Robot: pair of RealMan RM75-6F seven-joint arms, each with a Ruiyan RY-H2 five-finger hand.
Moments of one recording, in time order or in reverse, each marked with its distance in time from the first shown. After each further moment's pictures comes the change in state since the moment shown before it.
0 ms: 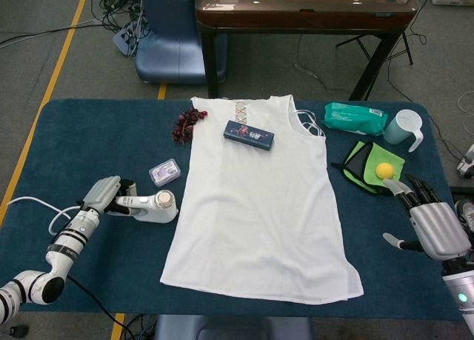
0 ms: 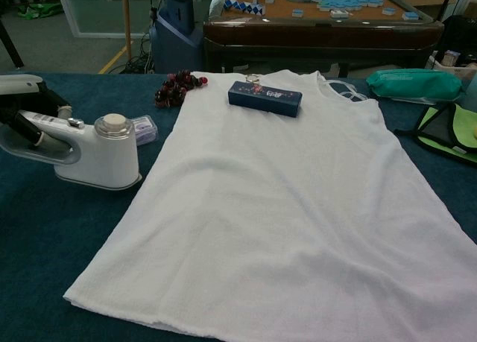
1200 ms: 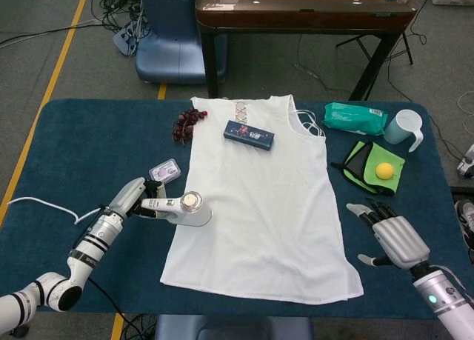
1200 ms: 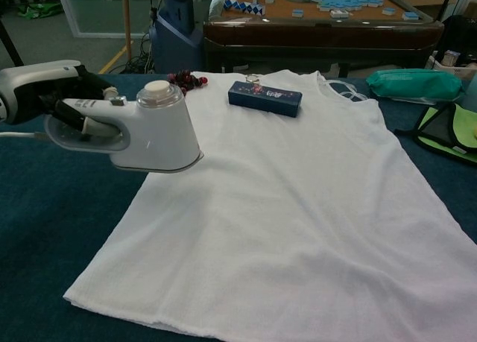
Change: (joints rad) left arm -0.015 -0.081 -0.004 -0.069 0.153 0.122 -0.236; right arm 0.086 -0.080 -0.078 0.034 -0.072 -0.215 0.023
